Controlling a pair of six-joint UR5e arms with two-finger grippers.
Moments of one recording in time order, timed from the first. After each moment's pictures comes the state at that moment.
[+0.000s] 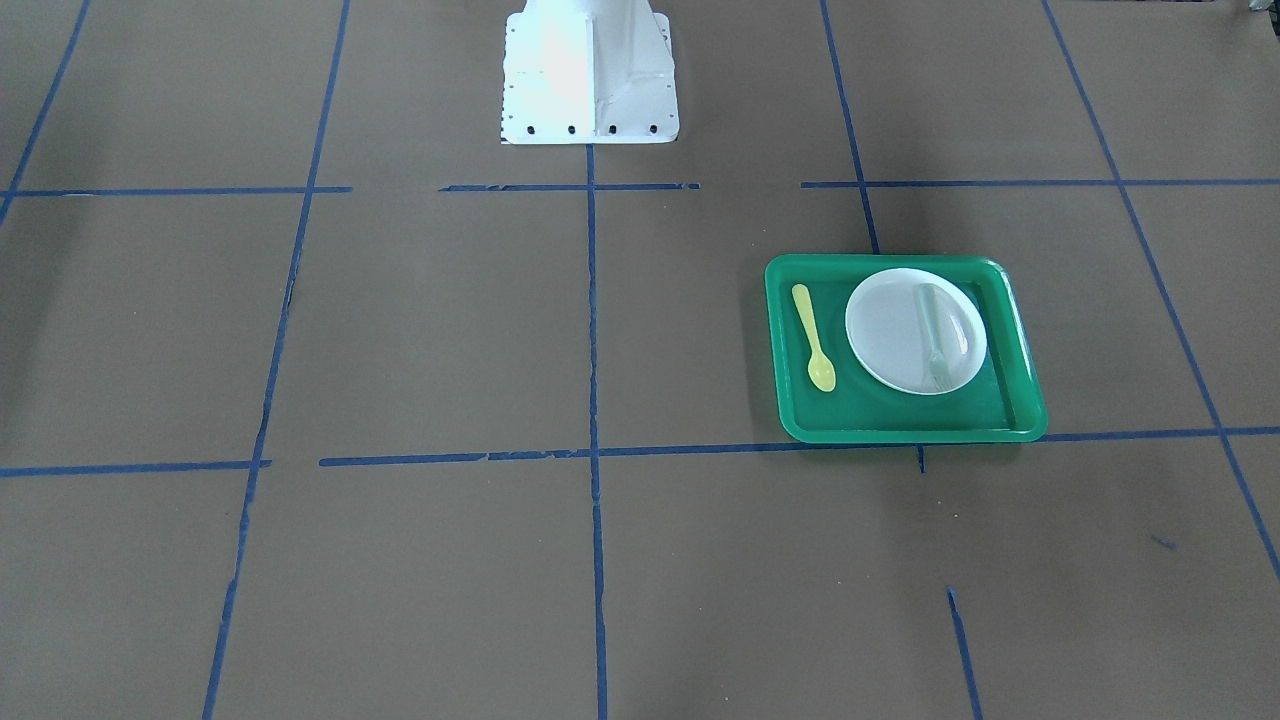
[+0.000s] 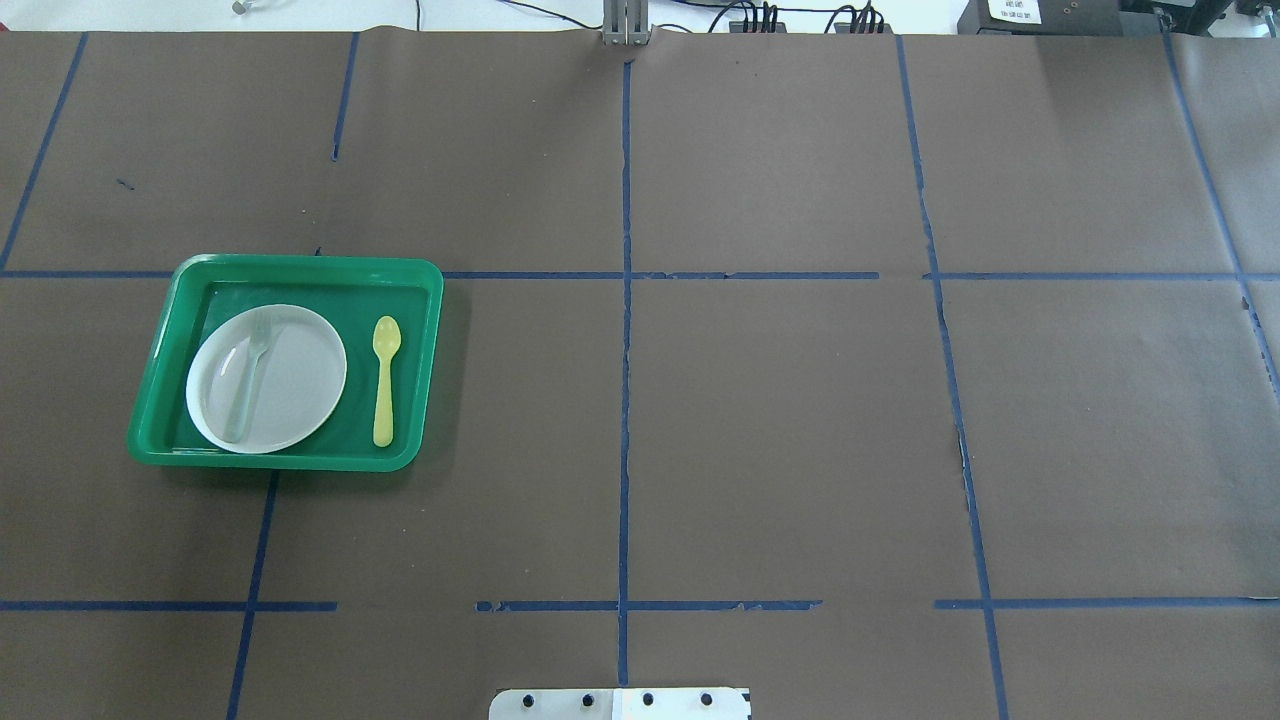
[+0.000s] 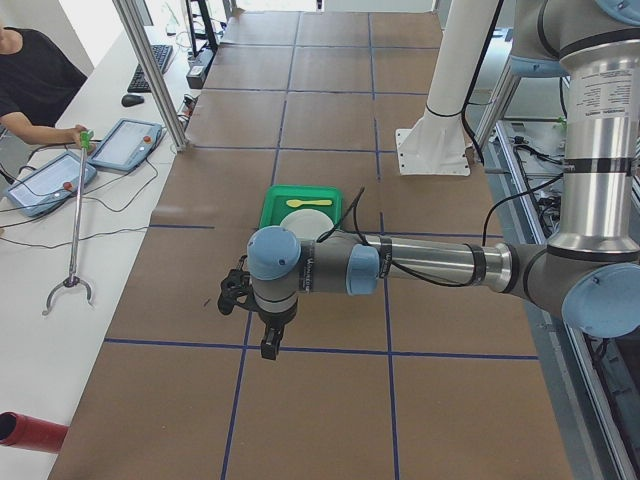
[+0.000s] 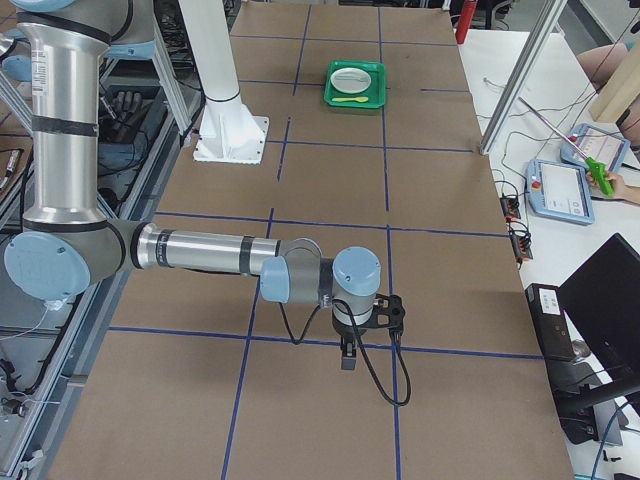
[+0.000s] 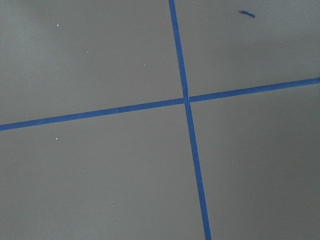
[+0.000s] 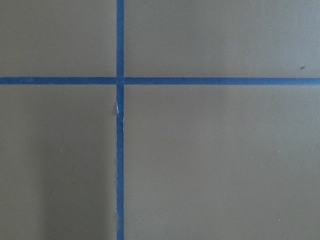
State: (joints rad) left arm -1.65 -1.52 -1.70 -1.54 -2.35 0.17; right arm 1.58 -1.66 1.61 -1.50 2.28 0.03
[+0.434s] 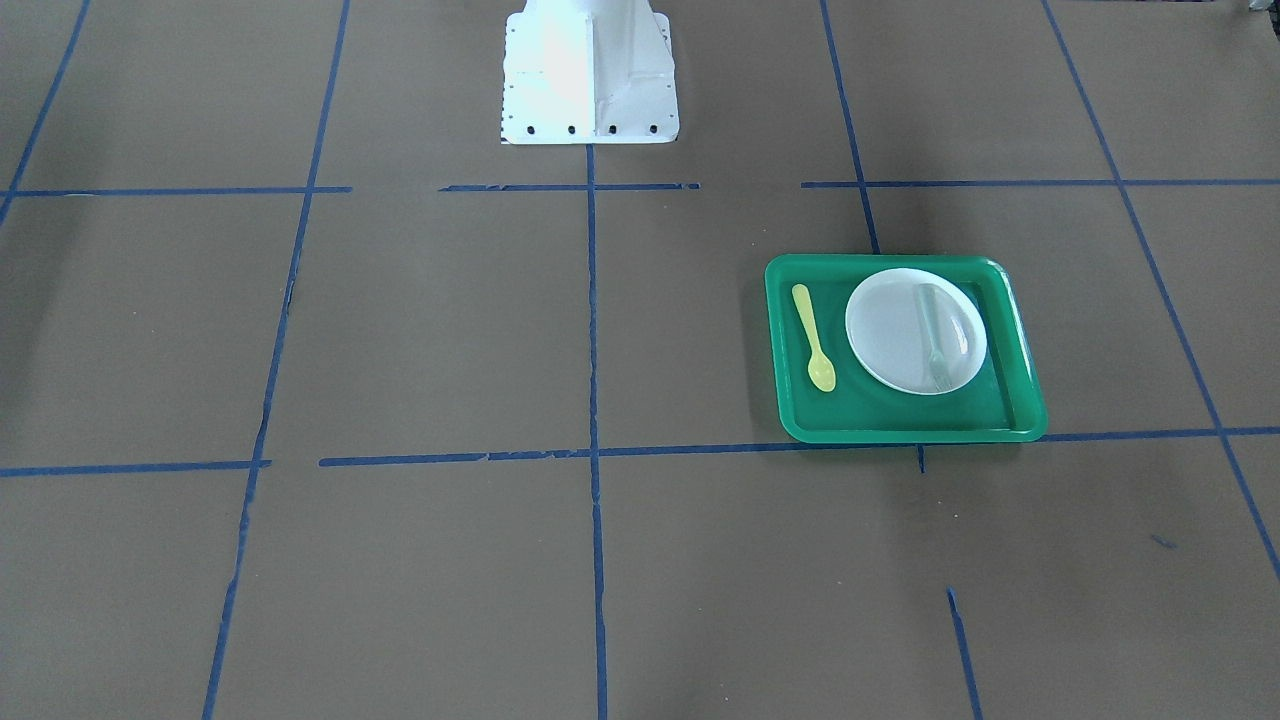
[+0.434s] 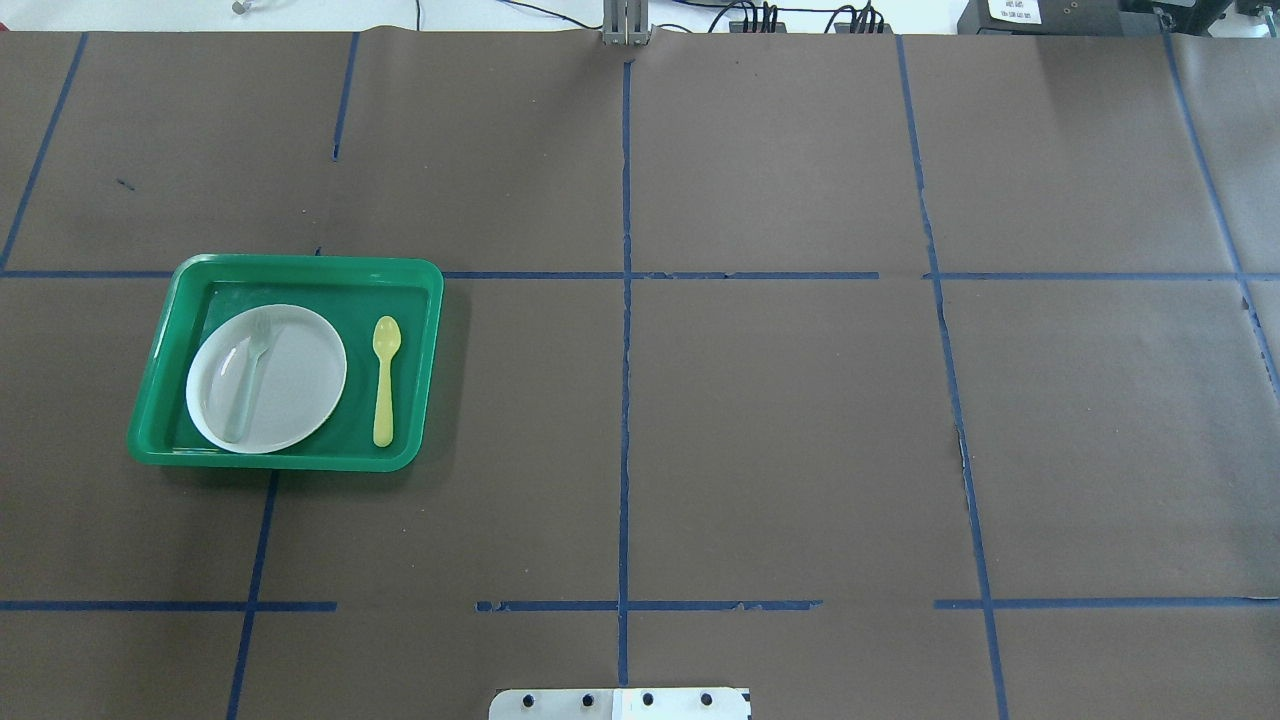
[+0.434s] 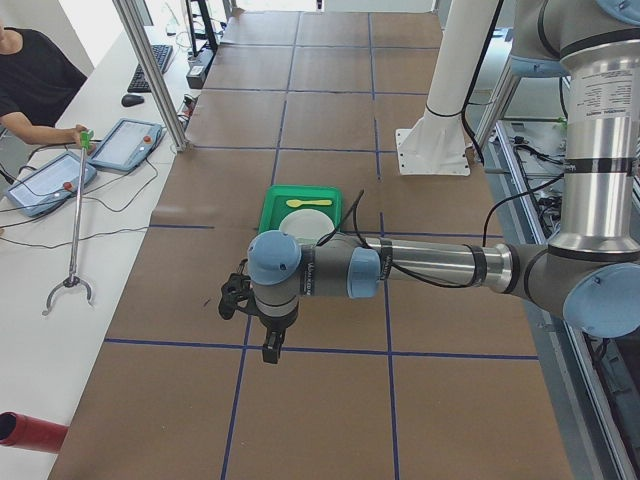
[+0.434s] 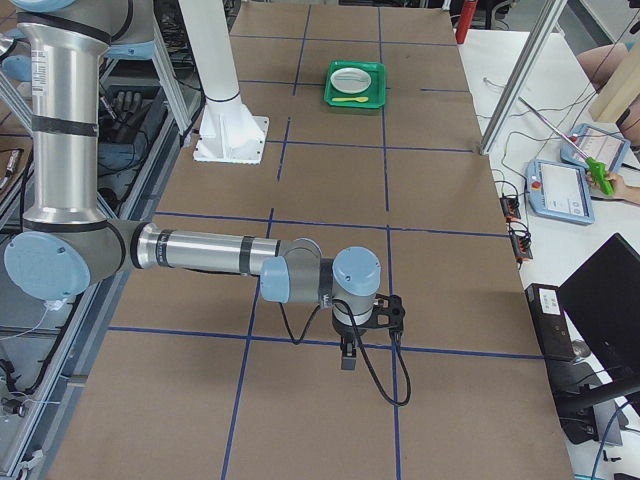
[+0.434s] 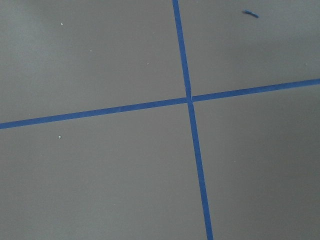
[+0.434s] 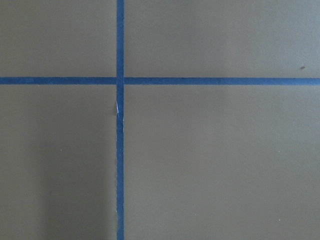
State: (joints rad) left arm -1.65 -1.52 -1.68 -1.54 -2.35 0.17; right arm 1.58 -1.66 1.61 -1.50 2.28 0.03
